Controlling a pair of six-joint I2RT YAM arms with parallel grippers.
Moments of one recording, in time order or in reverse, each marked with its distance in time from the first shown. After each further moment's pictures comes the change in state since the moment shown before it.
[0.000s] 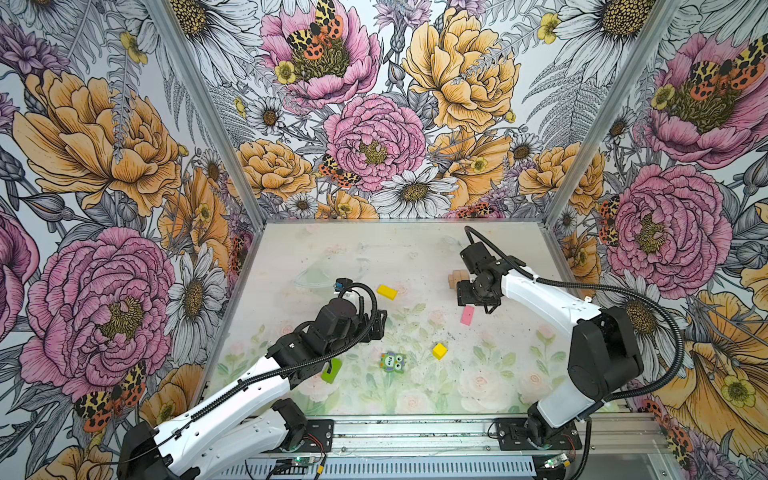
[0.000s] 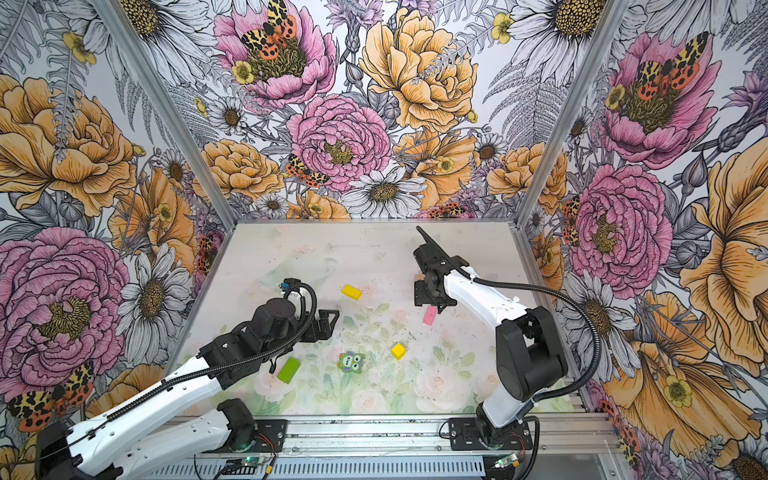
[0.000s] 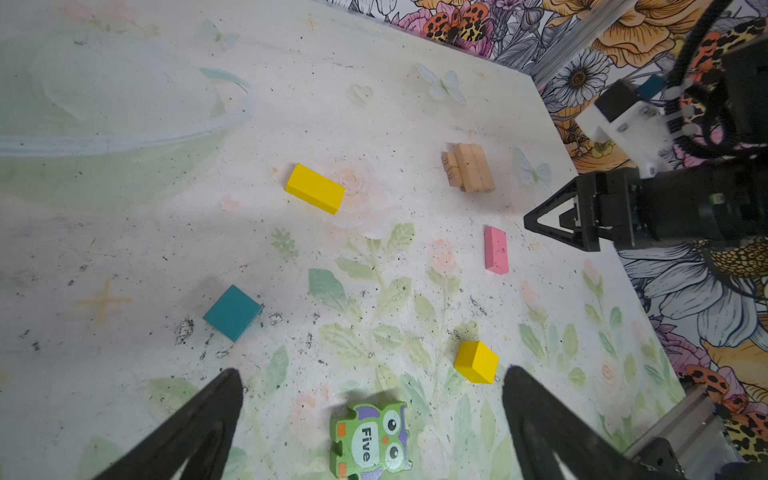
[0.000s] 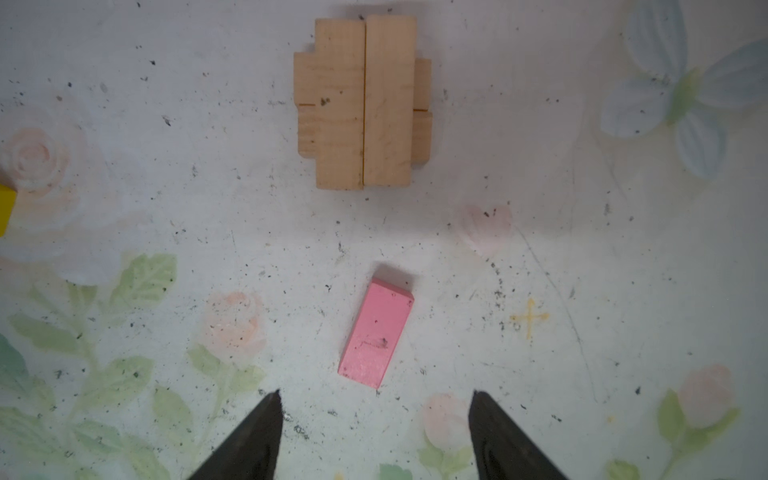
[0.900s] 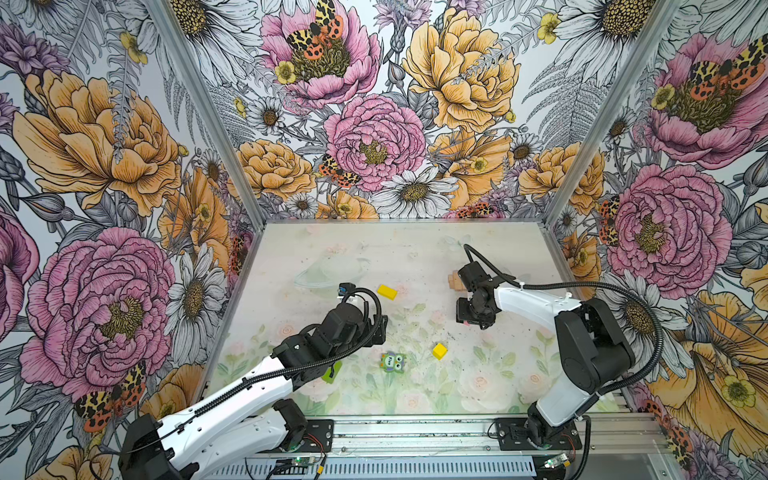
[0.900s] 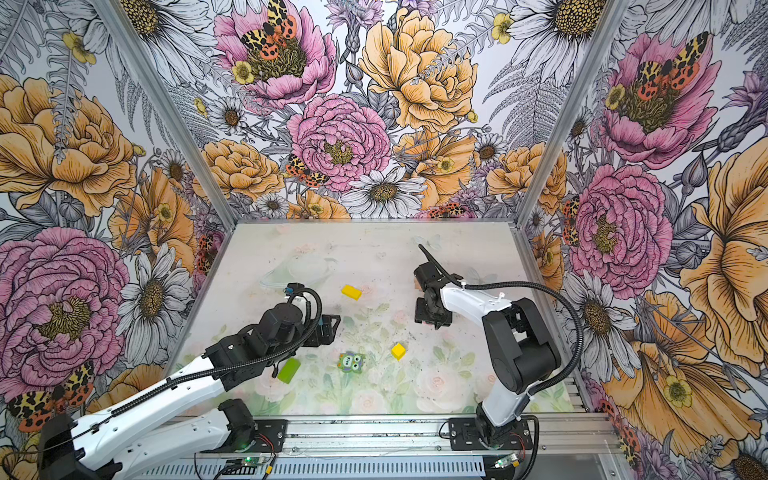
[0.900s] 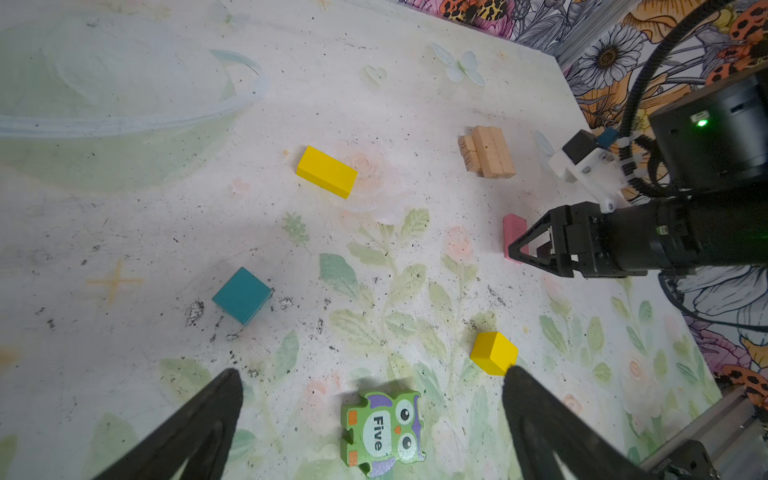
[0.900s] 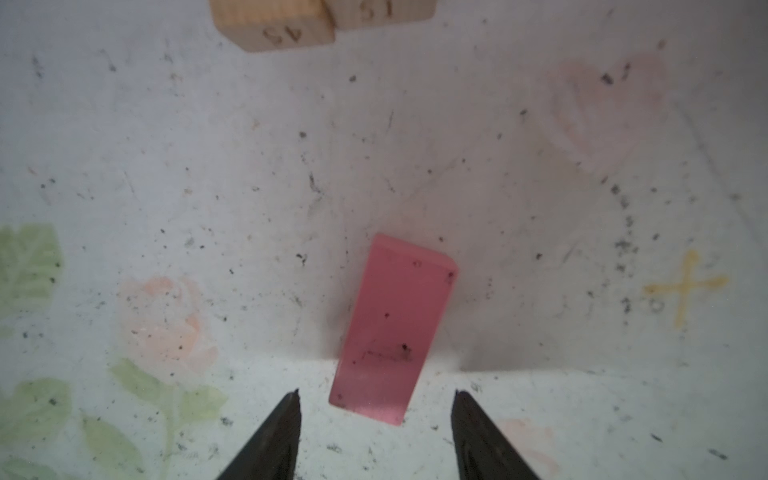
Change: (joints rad) left arm -0.043 0.024 -0.008 -0.021 -0.058 -0.016; right arm 0.009 0.072 -0.187 0.177 -0.123 0.114
